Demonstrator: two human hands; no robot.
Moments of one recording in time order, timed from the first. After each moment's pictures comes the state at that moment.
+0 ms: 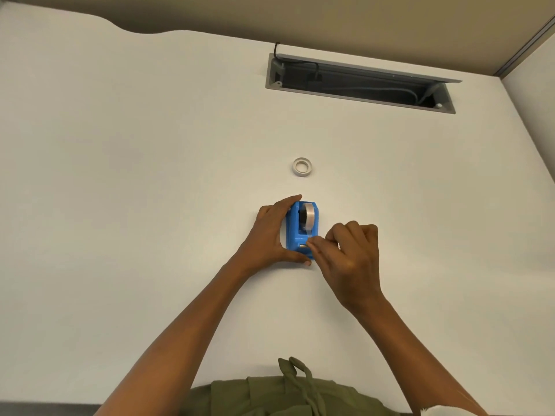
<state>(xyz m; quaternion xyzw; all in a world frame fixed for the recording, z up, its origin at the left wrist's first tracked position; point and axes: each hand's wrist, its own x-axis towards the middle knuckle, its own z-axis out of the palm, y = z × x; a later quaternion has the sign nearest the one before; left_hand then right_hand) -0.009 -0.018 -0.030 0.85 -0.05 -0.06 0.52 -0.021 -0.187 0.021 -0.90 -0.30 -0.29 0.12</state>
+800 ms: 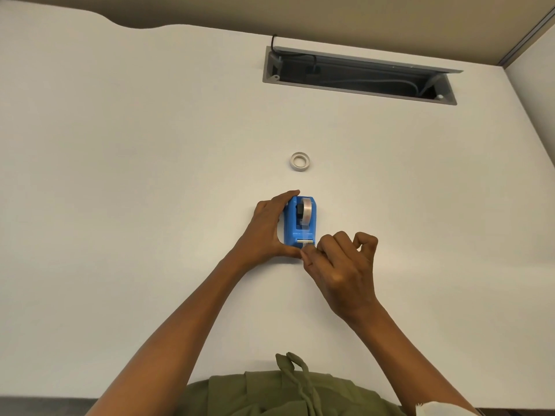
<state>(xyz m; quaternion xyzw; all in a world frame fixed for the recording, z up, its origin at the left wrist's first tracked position) -0.008 -0.016 -0.028 0.86 -0.05 -0.05 0.51 -0.037 -0.188 0.012 -0.89 -0.31 -0.34 0.04</state>
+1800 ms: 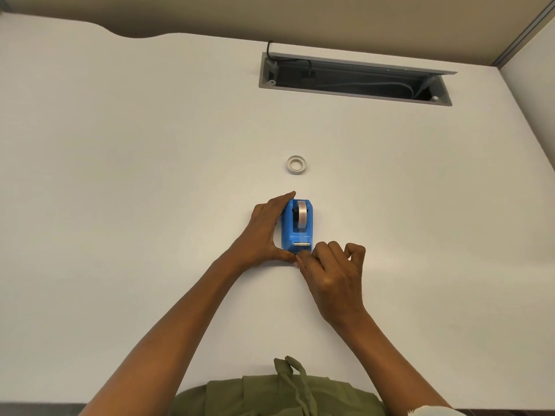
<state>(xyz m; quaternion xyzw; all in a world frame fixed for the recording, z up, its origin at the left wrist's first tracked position) -0.006 -0.010 -0.028 0.87 -0.08 -0.09 0.48 -0.049 -0.184 -0.002 -0.92 -0.27 -0.28 0.06</state>
